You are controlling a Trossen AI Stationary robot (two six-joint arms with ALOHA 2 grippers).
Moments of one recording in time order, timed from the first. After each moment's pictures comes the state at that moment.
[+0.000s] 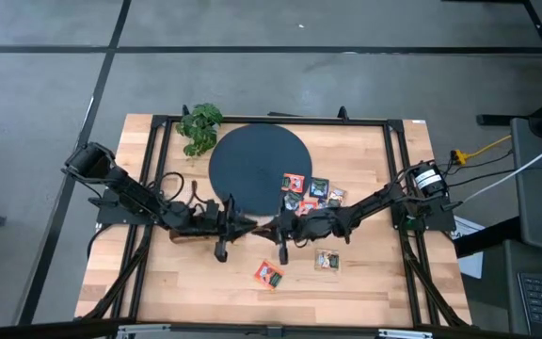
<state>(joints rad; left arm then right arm) -0.45 1.45 0.51 1.17 -0.48 -0.19 0.30 1.90 0.92 0.93 0.24 0.16</state>
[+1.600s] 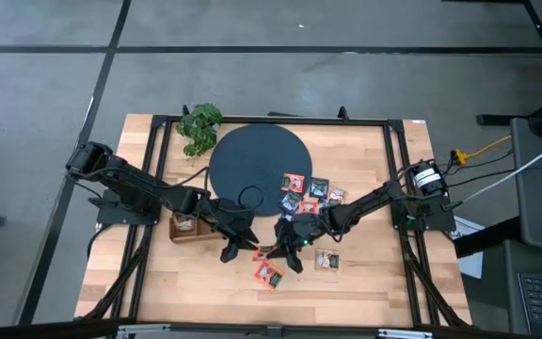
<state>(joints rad) -0.26 1.45 0.79 0.10 0.15 -0.45 0.27 1.90 0.92 0.53 -0.19 0.49</state>
